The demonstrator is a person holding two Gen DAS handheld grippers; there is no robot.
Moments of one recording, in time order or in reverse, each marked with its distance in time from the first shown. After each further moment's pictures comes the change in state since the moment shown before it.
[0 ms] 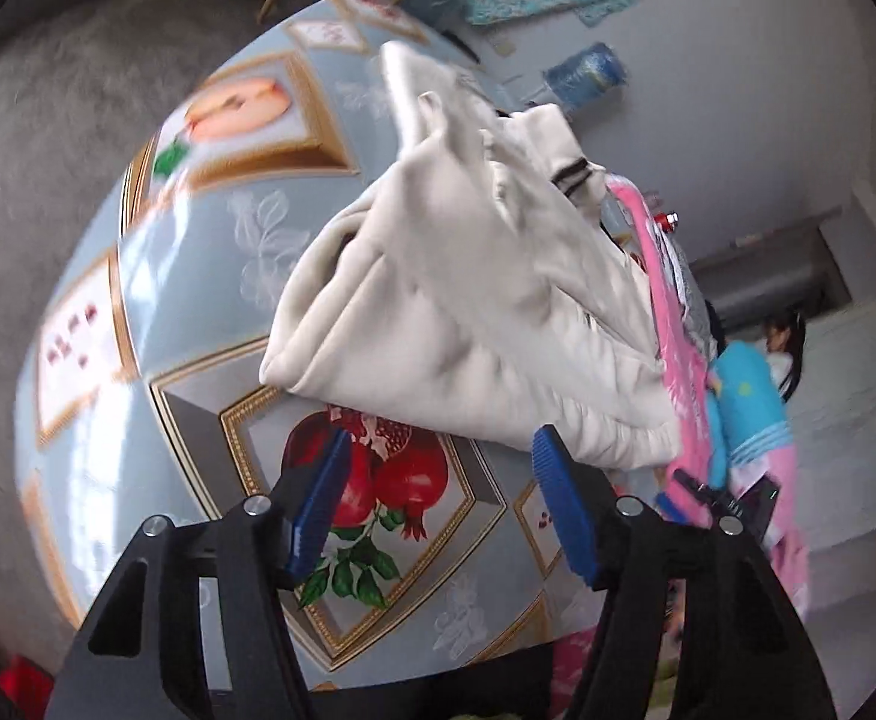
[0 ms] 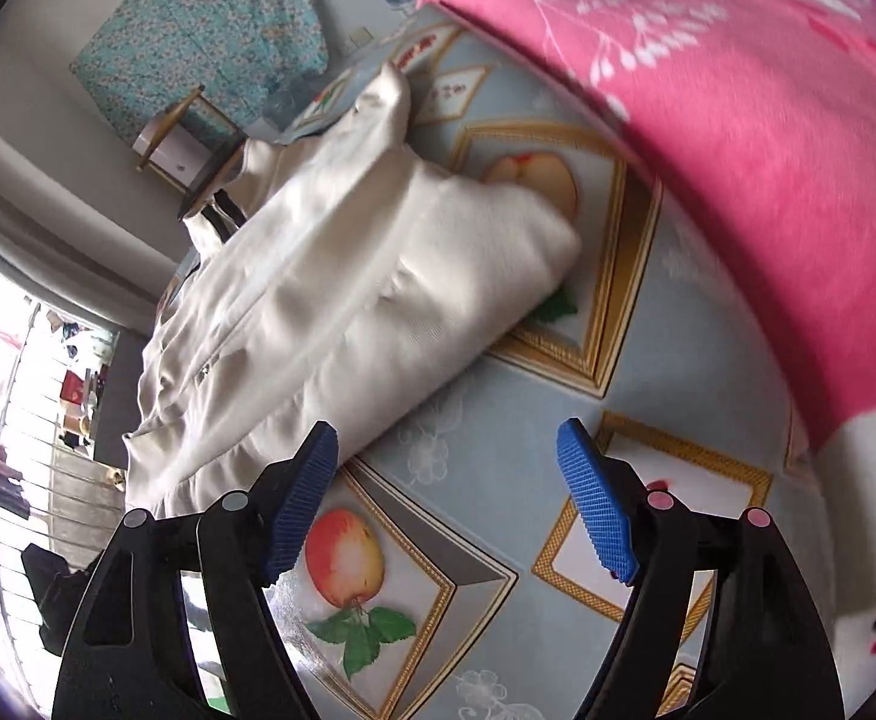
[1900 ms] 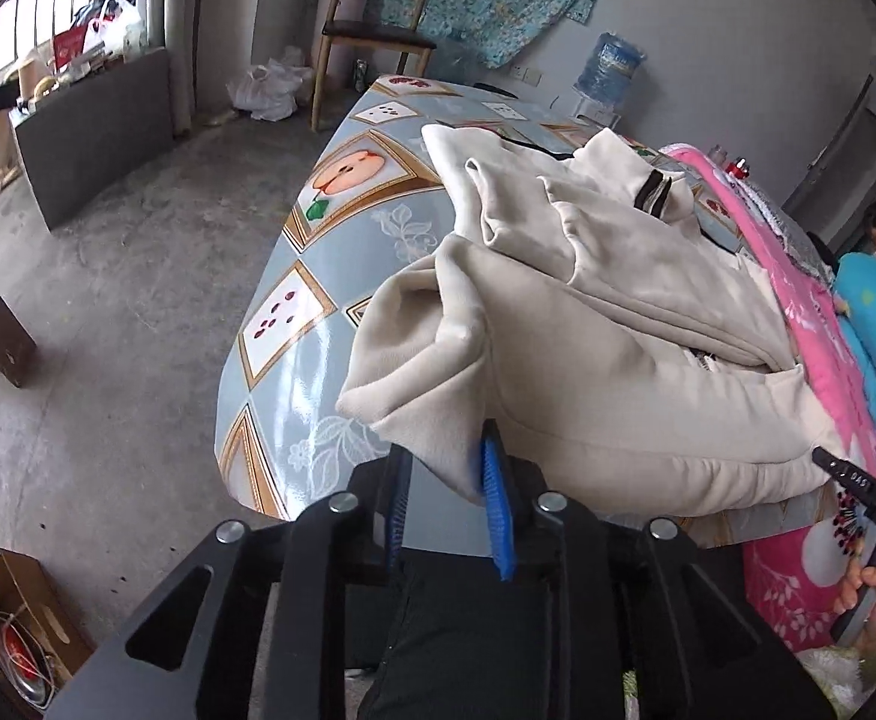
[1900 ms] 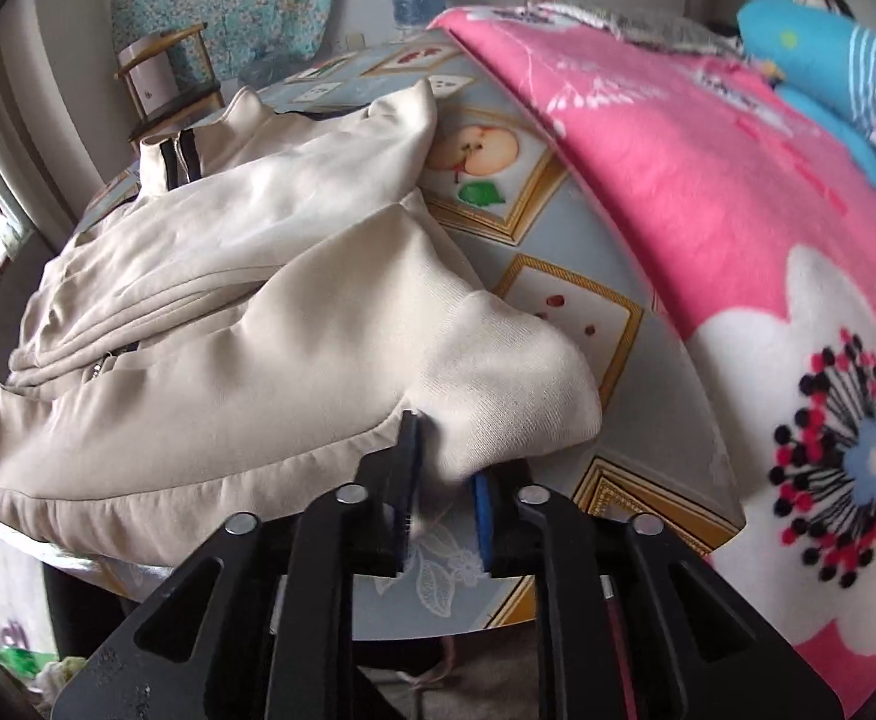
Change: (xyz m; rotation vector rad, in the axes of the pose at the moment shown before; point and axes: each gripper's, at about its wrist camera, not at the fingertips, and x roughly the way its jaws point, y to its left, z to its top) left arm -0.067 -0.005 -0.088 0.335 -0.179 0.387; right arm -0.024 0.015 -0.086 -0.267 -0.121 -0.327
